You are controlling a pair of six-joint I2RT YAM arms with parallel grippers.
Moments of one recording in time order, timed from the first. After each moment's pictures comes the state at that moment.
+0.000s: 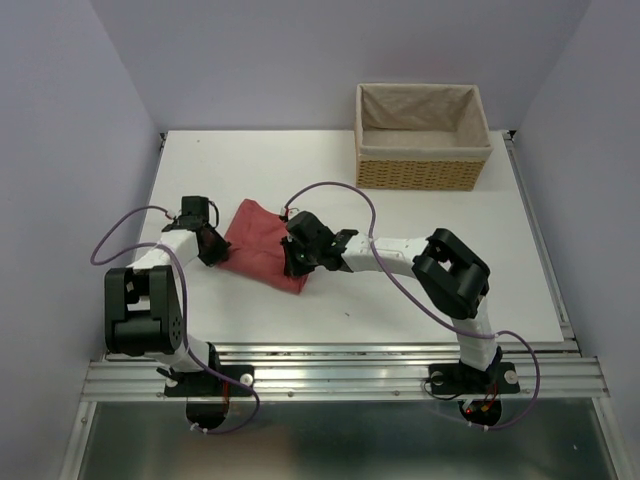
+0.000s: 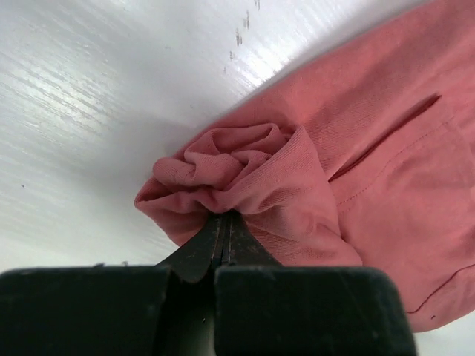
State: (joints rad) left arm 0.03 1.50 0.81 -0.42 -0.03 -0.68; right arm 0.95 2.04 1.39 -0.15 -0.05 0.50
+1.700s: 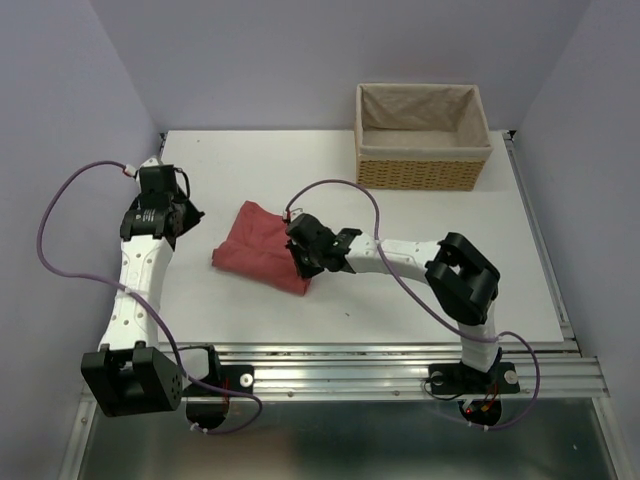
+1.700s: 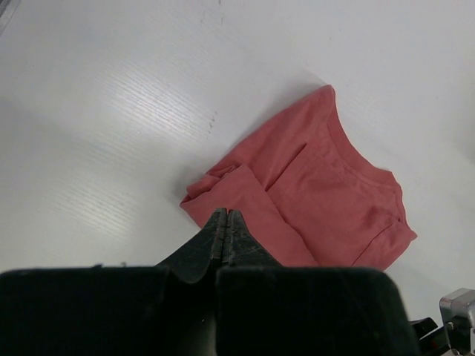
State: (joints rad) left arm 0.07 1.18 1.13 -0.73 -0.13 -0.52; right arm 0.98 1.97 1.39 -0.32 0.09 0.44
